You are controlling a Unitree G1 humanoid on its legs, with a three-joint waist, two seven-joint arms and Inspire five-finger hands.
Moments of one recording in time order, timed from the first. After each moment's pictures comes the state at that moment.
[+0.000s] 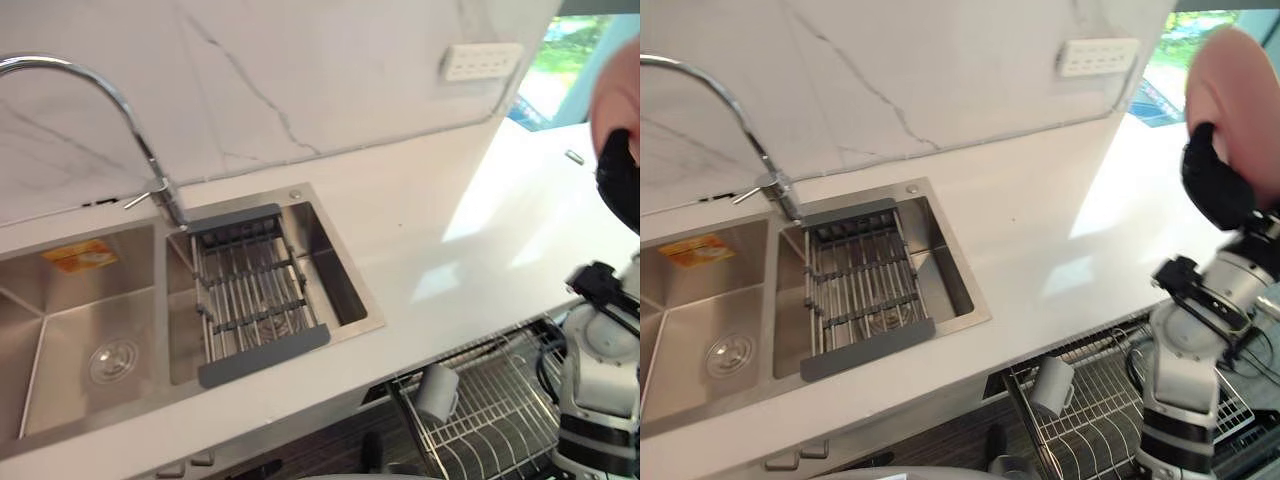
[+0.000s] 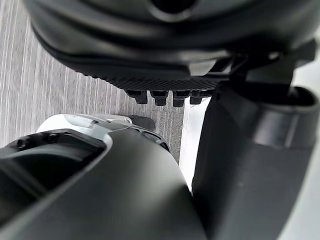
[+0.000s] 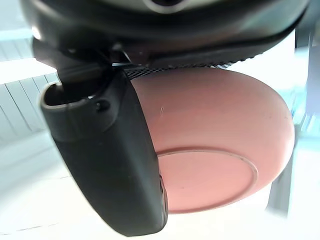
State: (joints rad) left arm 0.17 0.13 0.17 1.01 -0.24 0.26 -0.05; right arm -0.02 -0.35 -0.49 -0.25 -0.08 -0.17 -0.59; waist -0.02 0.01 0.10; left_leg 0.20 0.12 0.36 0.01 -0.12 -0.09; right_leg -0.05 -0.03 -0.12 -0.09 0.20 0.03
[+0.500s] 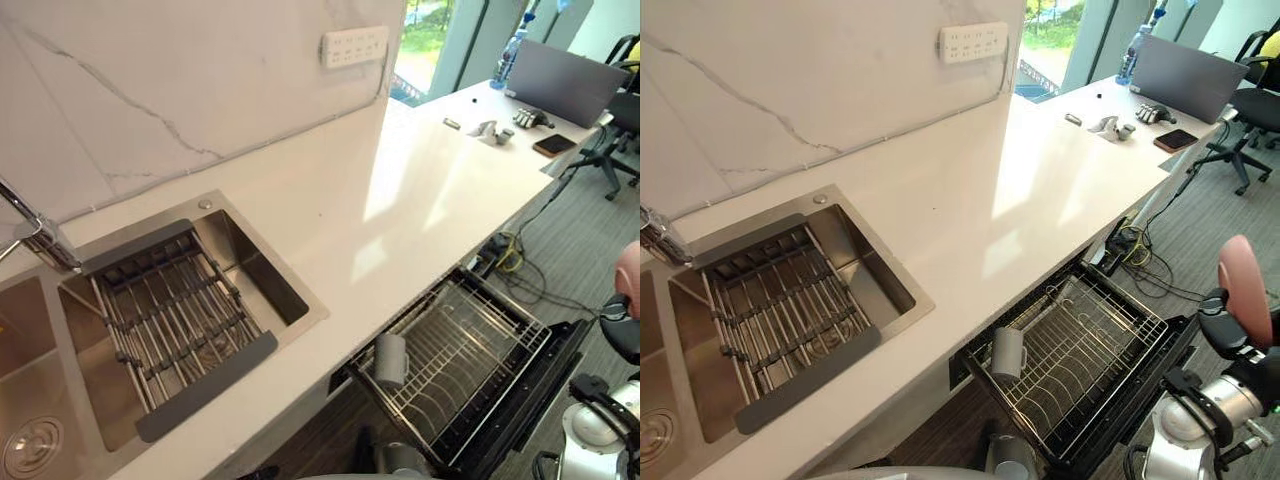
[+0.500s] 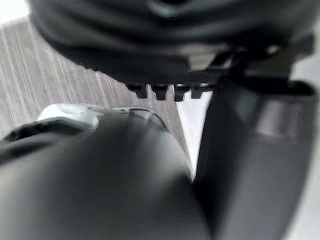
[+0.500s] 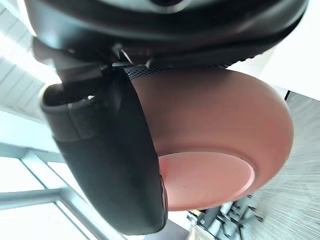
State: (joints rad) left arm 0.20 0.13 0.24 0.94 -0.24 0.31 -0.07; right arm 0.17 -0.12 -0.50 0.02 -0.36 -0.16 -0.68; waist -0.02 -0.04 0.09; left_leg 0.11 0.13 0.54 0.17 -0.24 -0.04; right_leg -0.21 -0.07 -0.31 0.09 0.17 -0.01
